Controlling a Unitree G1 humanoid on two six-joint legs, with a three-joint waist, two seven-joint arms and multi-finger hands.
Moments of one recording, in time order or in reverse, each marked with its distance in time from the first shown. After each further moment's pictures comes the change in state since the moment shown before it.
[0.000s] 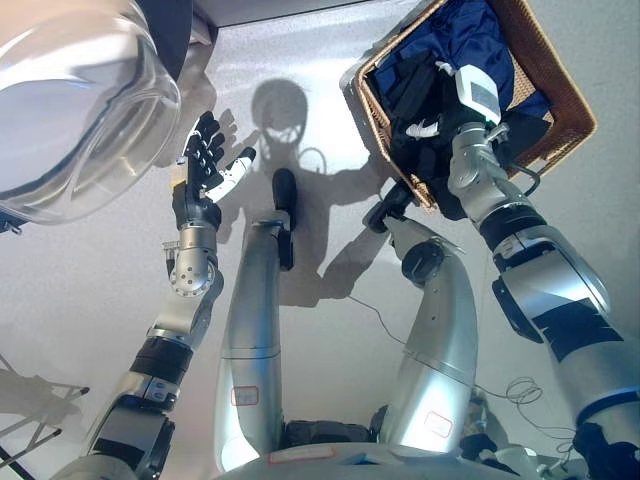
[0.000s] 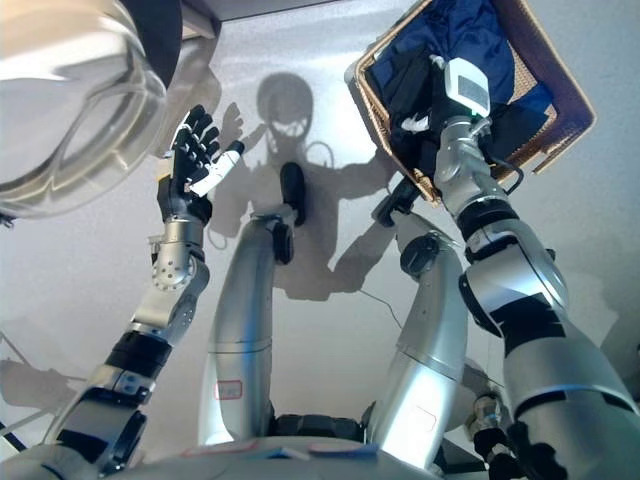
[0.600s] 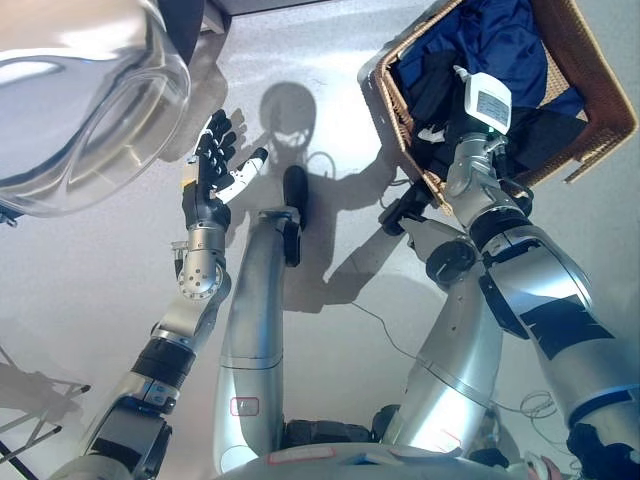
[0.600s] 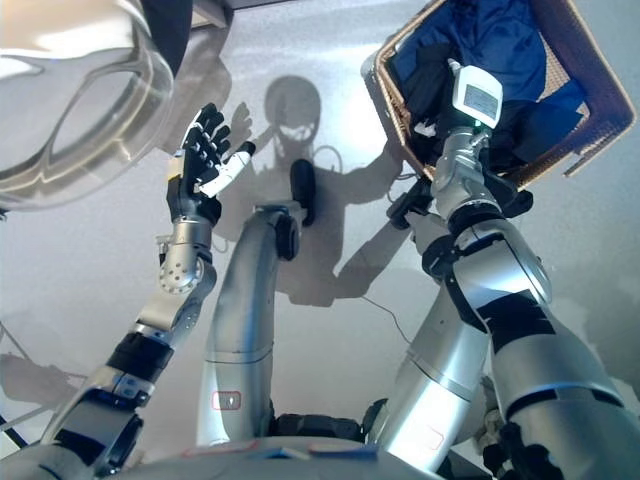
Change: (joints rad) left arm 0.006 0.021 -0.079 -0.050 -0.018 0.000 0.037; right arm -0.031 0.059 -0.091 0.191 -0.122 0.063 -0.170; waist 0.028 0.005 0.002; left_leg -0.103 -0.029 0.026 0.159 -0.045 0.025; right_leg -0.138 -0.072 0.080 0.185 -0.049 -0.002
